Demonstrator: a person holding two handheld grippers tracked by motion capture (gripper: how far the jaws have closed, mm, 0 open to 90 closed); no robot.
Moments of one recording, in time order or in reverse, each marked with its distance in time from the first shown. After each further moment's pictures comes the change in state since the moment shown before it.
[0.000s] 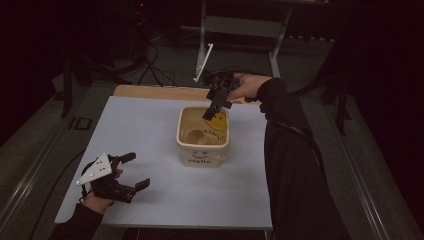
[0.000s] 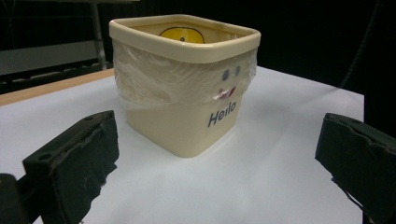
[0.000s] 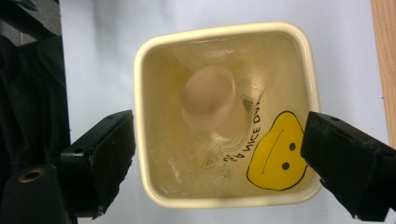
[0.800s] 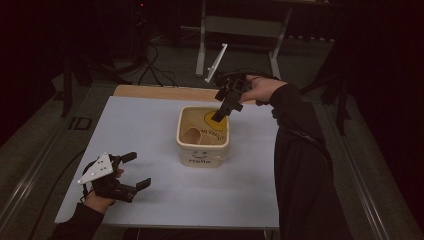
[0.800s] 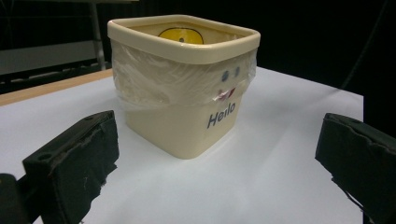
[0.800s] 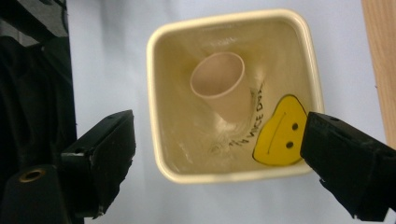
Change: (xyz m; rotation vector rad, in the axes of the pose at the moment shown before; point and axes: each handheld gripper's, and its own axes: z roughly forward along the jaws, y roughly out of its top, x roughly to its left) left arm 0.000 0.000 0.003 0.004 -0.006 0.001; right arm 0.013 -0.024 -0.017 -0.034 -0.027 0.012
